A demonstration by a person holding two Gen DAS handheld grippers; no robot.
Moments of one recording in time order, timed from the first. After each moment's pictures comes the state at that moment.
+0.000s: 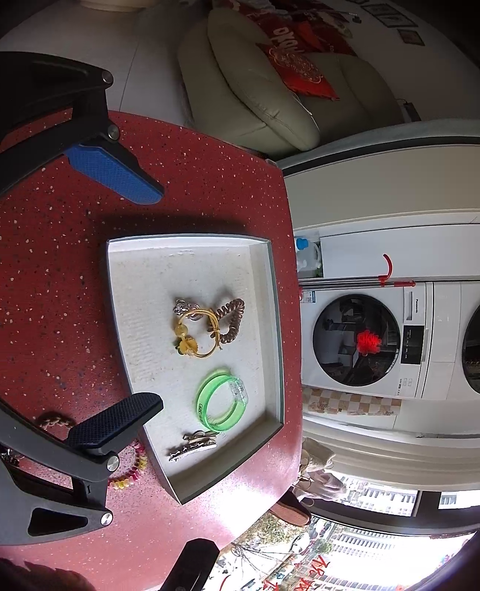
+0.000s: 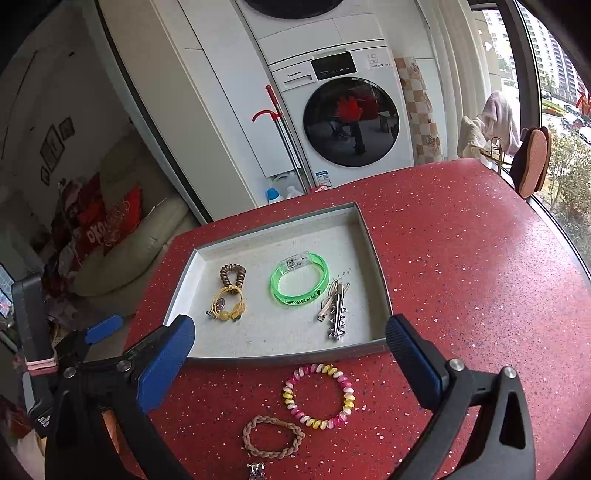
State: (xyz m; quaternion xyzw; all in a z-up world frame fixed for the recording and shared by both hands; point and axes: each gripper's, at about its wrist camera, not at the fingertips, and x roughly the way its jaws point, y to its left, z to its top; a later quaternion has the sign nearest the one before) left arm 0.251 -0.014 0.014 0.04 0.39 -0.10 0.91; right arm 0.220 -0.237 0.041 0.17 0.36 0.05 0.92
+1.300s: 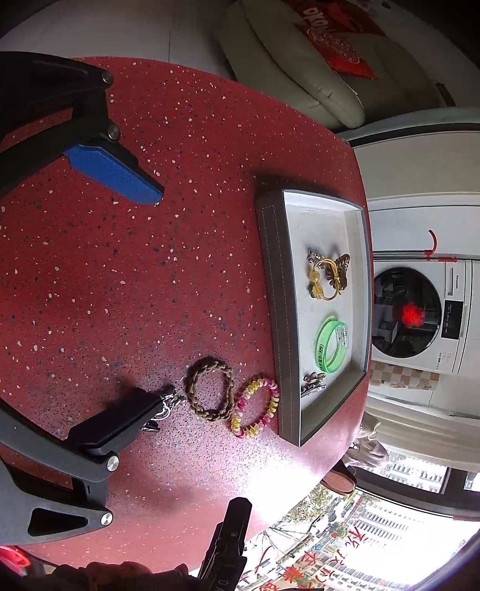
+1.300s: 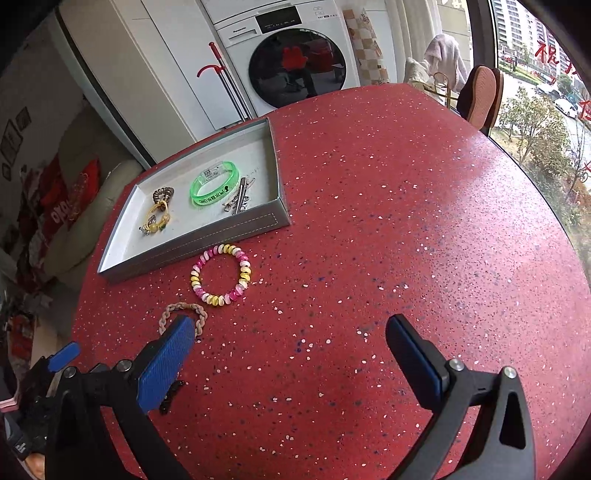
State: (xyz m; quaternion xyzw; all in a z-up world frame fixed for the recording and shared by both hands) left arm 0.145 -0.024 -0.029 0.03 0.46 -0.14 0.87; right arm 0.156 -0.286 -0.019 0.17 0.46 -0.02 0.87
